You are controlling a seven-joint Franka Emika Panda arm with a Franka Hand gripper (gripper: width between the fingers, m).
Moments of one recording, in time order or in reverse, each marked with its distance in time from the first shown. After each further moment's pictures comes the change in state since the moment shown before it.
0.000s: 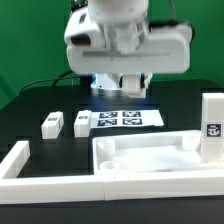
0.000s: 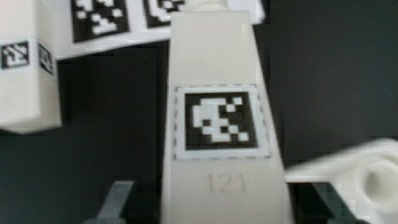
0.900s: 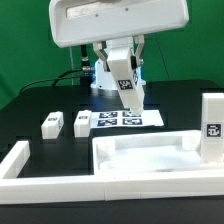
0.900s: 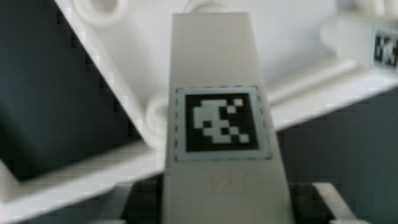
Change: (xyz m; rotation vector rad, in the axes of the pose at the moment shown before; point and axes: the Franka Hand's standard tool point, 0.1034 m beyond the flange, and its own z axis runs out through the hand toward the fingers) arm 0.054 -0.006 -0.063 0.076 0.683 0.033
